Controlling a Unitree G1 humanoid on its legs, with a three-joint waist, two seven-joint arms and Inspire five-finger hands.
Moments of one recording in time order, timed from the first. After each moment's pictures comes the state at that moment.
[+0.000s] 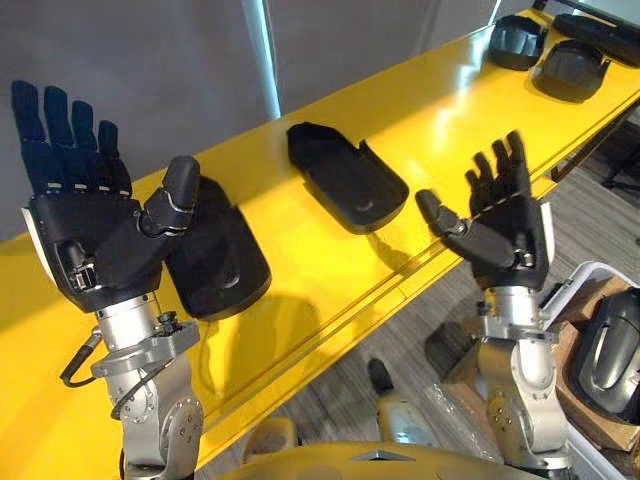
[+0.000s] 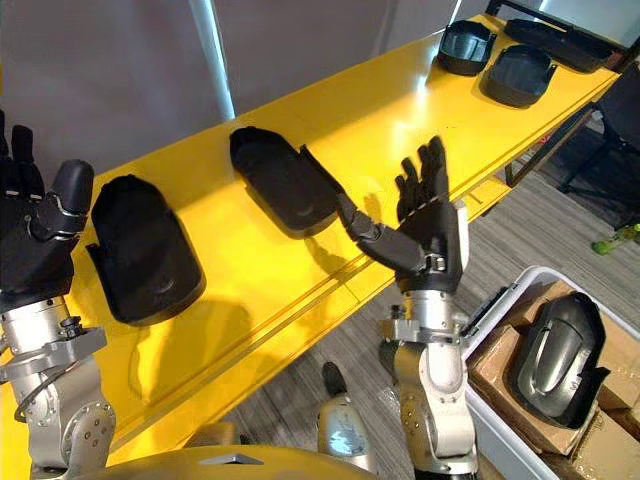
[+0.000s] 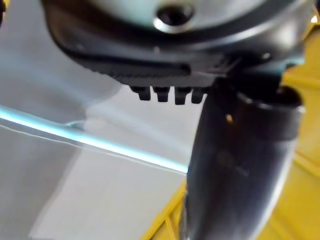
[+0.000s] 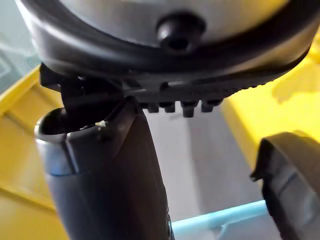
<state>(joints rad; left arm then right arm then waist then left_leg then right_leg) 0.29 0.08 0.08 -0.59 -0.46 -0.46 0.11 0.32 -0.10 0.02 -0.48 0.42 -0.17 -0.09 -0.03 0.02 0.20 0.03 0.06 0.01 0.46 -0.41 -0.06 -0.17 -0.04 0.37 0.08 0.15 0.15</state>
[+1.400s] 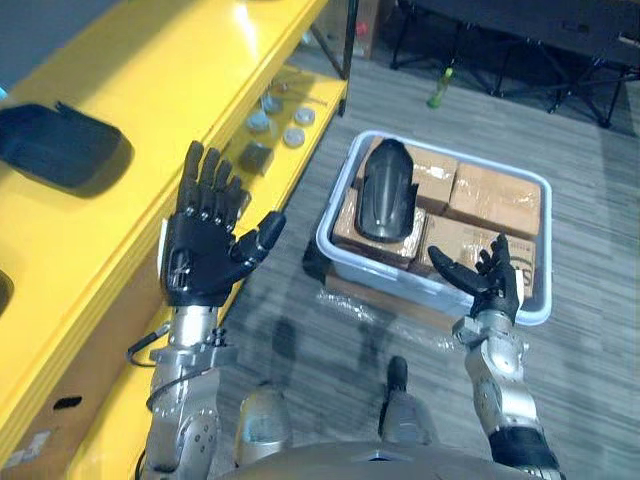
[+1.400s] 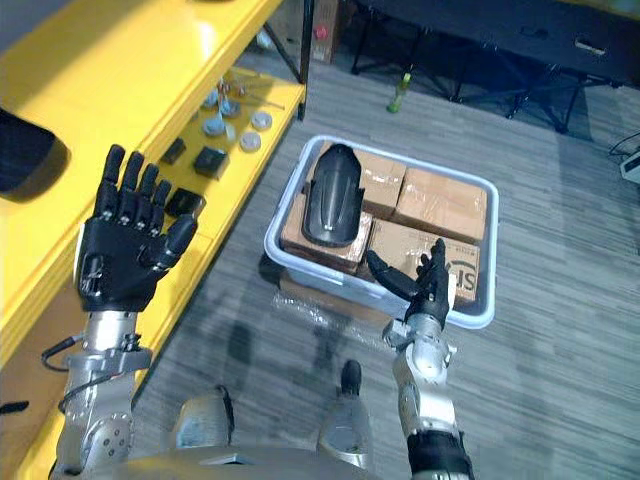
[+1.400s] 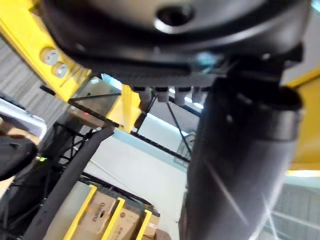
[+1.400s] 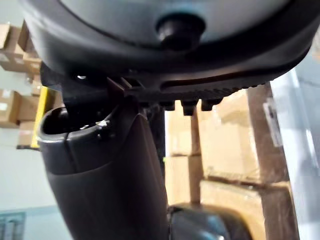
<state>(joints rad) 0.23 0.16 -0.08 -0.39 -0.58 -0.32 -0.11 -0.08 -0.18 -0.13 0.29 0.29 -0.14 -0.35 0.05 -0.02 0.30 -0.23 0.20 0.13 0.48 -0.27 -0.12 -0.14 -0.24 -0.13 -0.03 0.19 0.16</state>
